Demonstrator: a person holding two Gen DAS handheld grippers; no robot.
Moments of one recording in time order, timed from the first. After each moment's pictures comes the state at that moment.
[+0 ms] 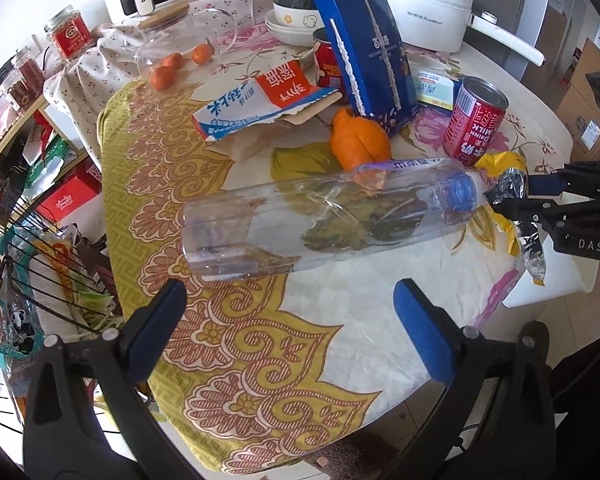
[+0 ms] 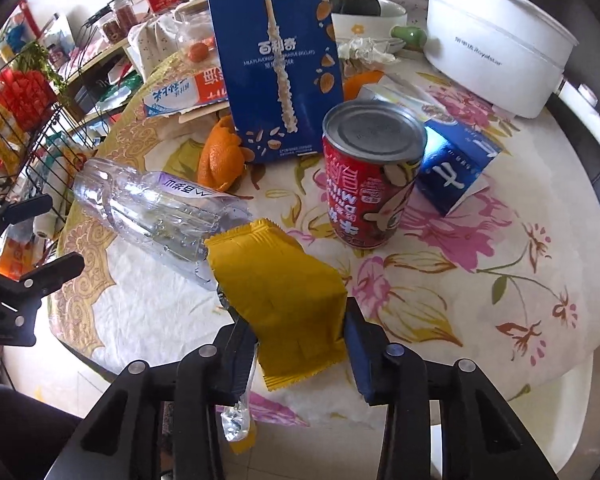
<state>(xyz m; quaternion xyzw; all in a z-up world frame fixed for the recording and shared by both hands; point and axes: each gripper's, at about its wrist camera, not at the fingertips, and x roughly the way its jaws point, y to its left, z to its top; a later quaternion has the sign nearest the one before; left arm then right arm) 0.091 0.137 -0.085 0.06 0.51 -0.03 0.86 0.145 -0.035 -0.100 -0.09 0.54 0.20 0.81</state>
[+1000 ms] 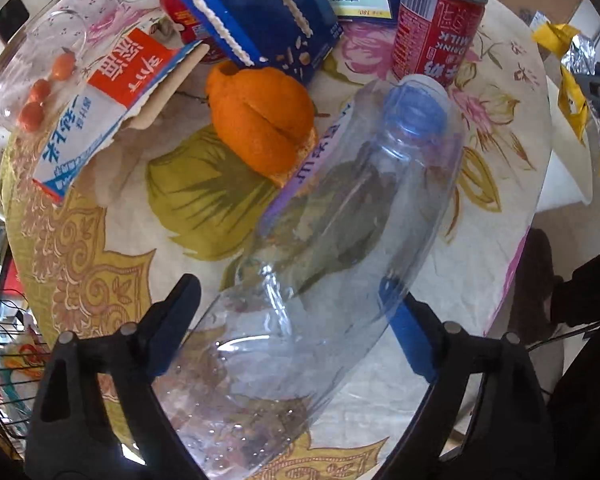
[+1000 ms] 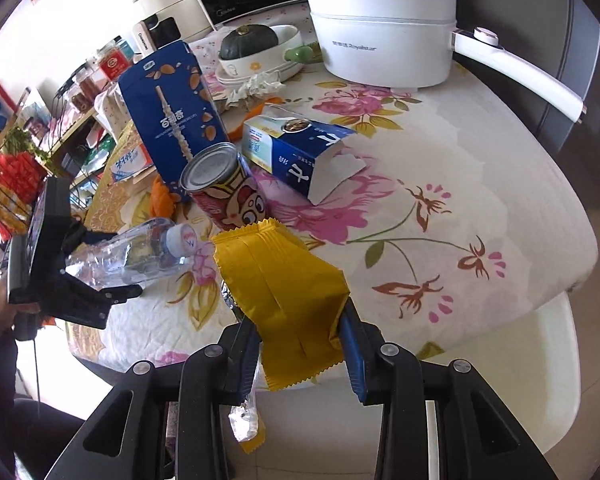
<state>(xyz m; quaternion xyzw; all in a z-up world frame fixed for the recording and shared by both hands) 0.155 0.102 -0.135 0.16 0.60 -0.17 0.77 0.145 -0.146 -0.066 0.01 0.54 0.17 0.83</state>
